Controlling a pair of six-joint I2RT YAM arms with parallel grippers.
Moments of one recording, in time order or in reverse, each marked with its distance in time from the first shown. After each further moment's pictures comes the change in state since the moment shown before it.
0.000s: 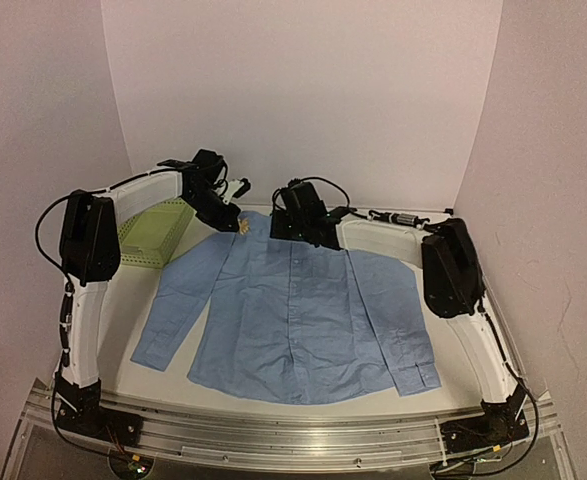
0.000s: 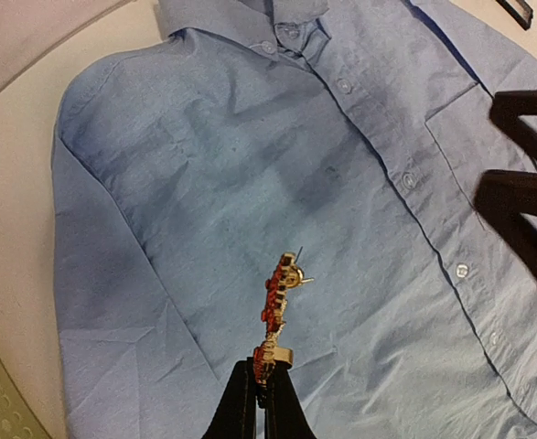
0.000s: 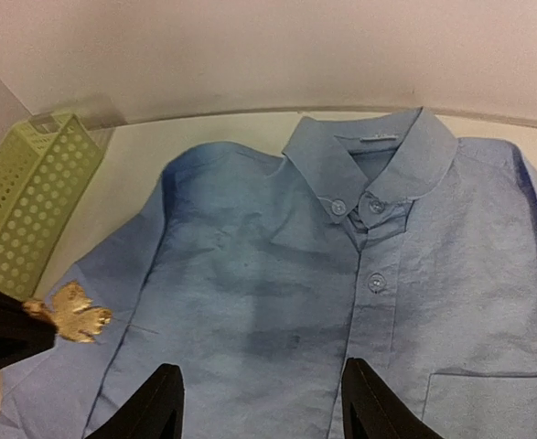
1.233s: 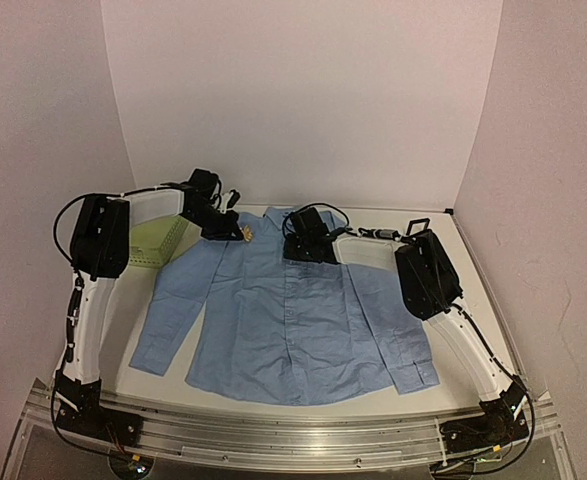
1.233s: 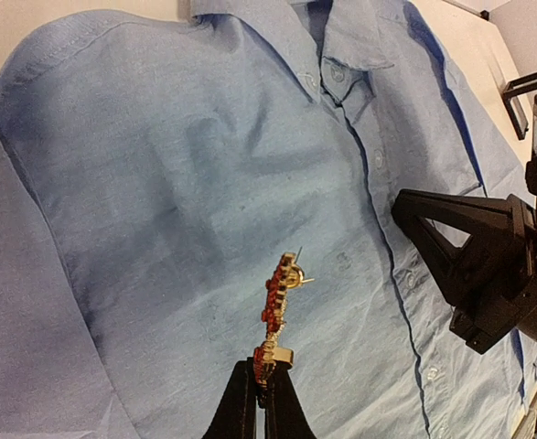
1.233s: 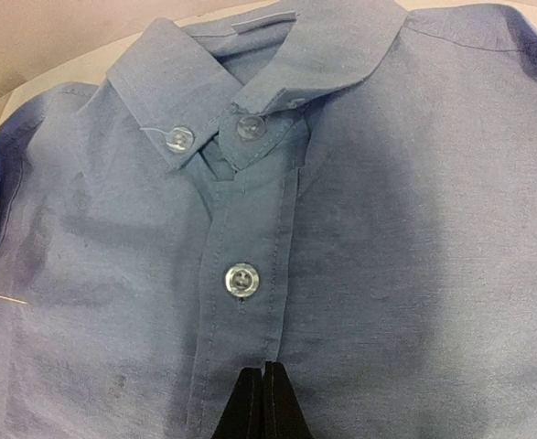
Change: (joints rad) left arm 0.069 0.144 -0.052 0.253 0.194 -0.339; right arm -0.085 0.286 0.142 0.009 -0.085 0.053
